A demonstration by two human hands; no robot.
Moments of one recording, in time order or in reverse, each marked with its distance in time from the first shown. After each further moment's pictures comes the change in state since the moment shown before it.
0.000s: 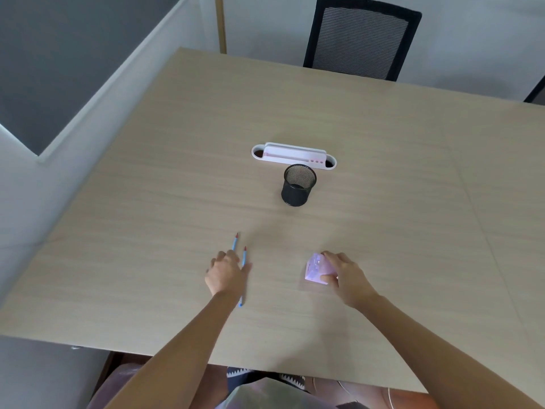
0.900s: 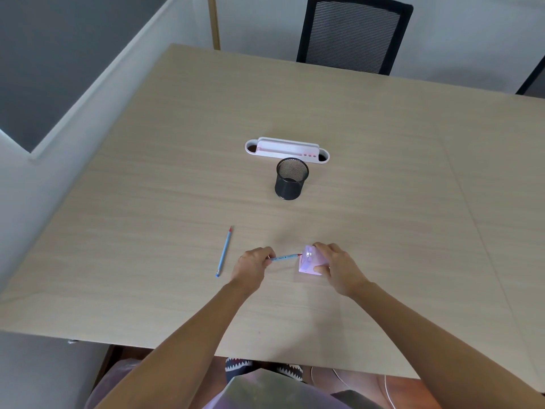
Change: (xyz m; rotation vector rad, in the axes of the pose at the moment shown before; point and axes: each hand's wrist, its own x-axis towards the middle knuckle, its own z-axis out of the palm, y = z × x) left_hand -0.017 0.034 0.017 -0.205 -0.202 0.505; right_hand 0.001 -0.001 -0.003 -0.031 -0.044 0.007
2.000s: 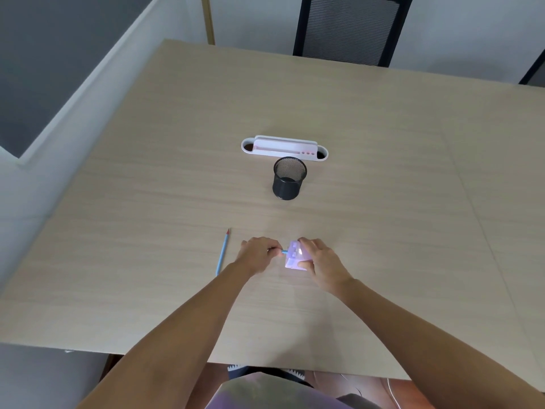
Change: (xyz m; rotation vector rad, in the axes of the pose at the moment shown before) left_hand 0.048 0.007 -0.008 0.102 -0.205 -0.017; right_hand 0.022 -0.024 0.014 -0.009 0.041 -0.056
